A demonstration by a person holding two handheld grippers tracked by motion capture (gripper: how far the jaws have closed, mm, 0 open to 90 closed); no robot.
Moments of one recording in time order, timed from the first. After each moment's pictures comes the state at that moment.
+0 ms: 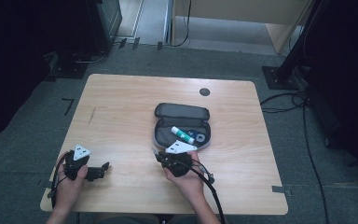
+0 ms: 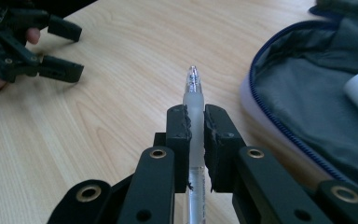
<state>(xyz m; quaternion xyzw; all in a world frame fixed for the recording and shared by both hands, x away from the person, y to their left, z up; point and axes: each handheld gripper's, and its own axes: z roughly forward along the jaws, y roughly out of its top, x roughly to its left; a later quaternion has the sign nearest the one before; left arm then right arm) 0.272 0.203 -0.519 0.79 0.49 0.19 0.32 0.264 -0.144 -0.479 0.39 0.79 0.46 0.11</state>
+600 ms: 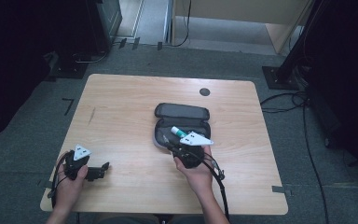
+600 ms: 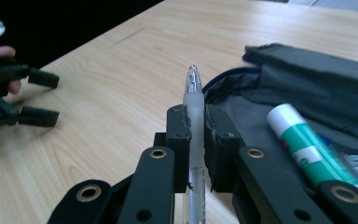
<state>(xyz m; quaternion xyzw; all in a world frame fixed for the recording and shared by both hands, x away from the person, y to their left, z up) 0.272 0.203 -0.519 0.79 0.49 0.19 0.32 0.277 -0.177 -0.457 0.42 0.74 0.50 0.15</state>
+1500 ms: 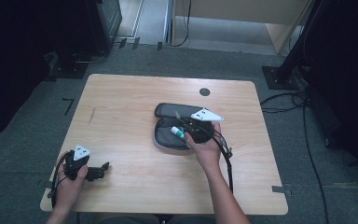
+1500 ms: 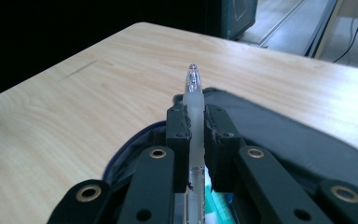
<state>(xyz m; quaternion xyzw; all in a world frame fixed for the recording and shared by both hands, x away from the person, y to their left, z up) 0.272 0.203 -0.519 0.79 0.49 0.19 0.31 0.339 -0.207 -0.434 0.43 0.73 0.50 0.19</state>
